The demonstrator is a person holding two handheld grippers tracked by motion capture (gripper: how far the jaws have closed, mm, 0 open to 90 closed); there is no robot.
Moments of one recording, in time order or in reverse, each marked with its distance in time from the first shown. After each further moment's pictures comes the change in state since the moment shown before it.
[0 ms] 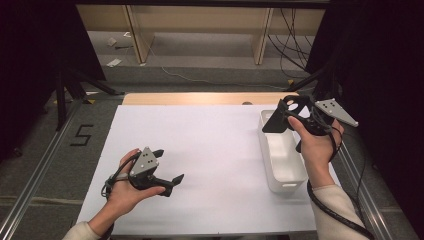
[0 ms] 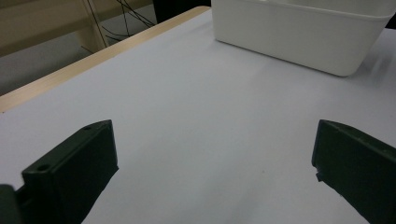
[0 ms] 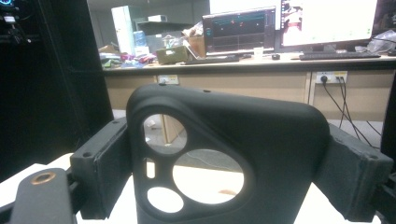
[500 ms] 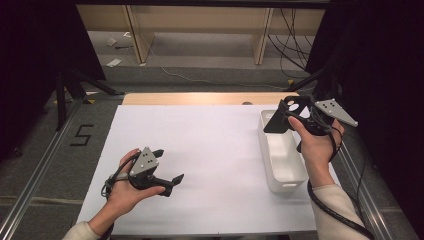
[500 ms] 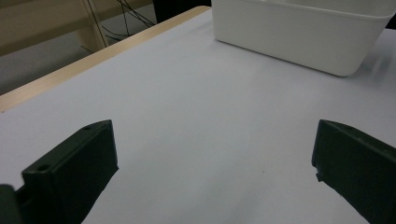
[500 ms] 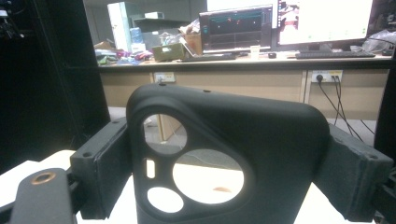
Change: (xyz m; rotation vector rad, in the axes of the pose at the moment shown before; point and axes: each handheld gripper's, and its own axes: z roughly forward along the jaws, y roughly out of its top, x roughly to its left) left arm 0.000 0.000 0.000 0.000 -0.001 -0.003; right arm -0.003 -0.002 0.001 0.009 -0.016 -0.011
